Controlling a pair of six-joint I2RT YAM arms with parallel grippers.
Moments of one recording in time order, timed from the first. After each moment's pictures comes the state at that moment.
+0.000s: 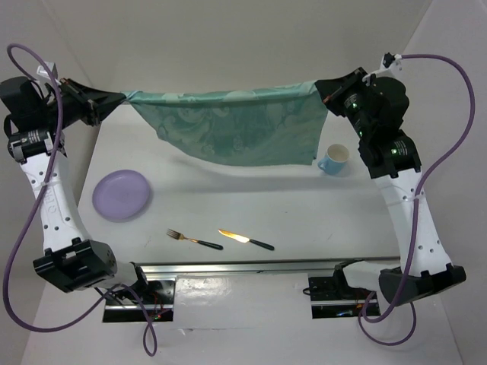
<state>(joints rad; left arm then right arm) 0.46 1.38 1.67 -0.56 0.99 -1.06 0.23 1.22 1.60 -0.41 0.04 0.78</state>
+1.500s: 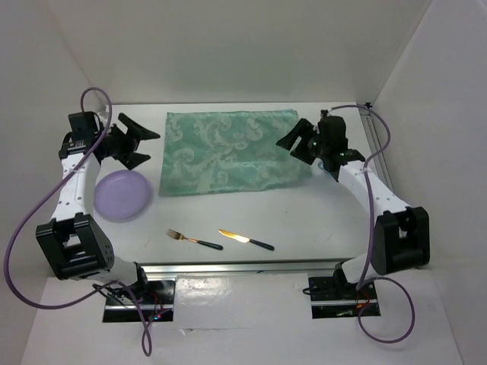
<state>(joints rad) 0.30 1.46 1.30 -0.62 0.69 -0.79 0.17 1.46 1.09 -0.14 -0.29 0.76</state>
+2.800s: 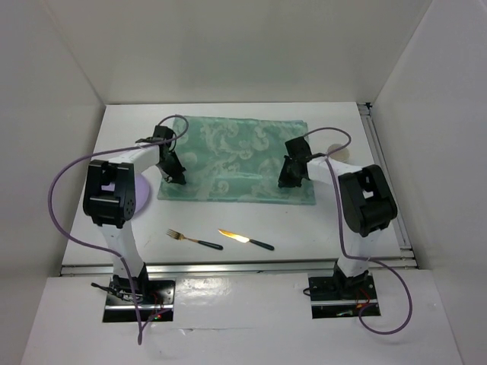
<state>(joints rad) -0.09 1.98 1.36 -0.62 0.08 -0.62 0.32 1.86 1.13 -0.30 -0.01 0.63</state>
